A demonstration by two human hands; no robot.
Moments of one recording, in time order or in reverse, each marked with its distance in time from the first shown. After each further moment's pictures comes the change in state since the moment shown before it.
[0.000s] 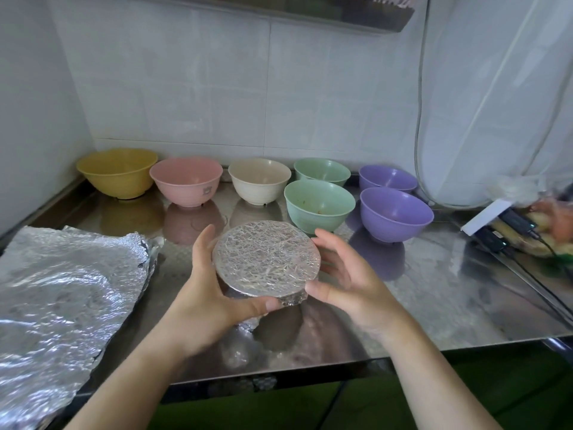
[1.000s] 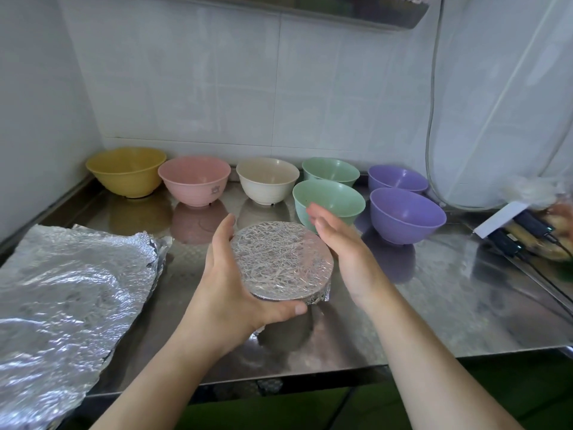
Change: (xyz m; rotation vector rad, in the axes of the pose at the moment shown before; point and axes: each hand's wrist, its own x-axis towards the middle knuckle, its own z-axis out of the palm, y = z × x) left_hand 0.005 0.007 0.011 0.255 0.080 0.121; right_hand 0.046 -0.041 0.020 0.240 0.030 0.050
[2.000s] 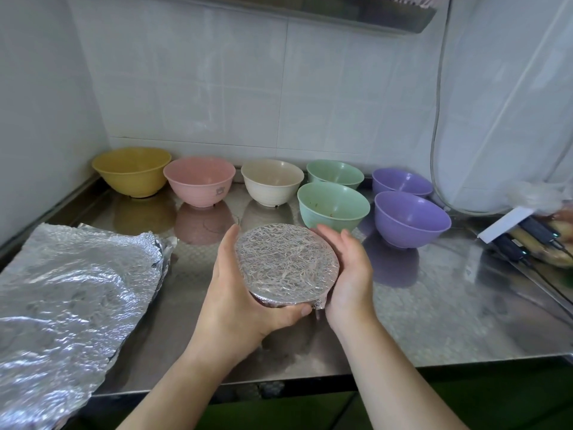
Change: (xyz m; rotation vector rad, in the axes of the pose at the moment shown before) left_hand -0.006 -0.013 0.016 -0.089 0.085 -0.015; right_hand -0.005 0.021 0.040 0.667 0.472 0.109
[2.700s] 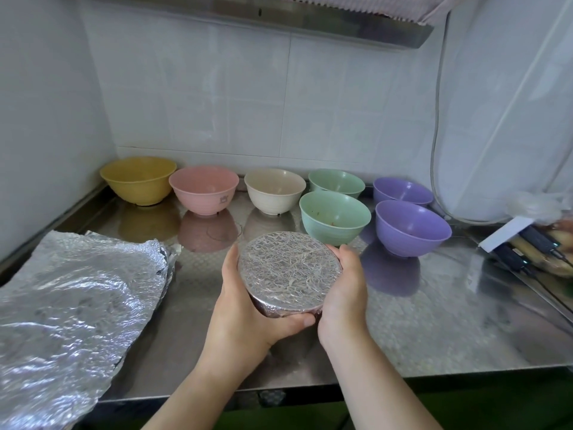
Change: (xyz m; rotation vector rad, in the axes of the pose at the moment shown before) left_hand -0.009 -0.004 0.005 -0.026 0.022 -0.056; right_hand -0.010 0.007 0.014 -0.093 0.145 0.021
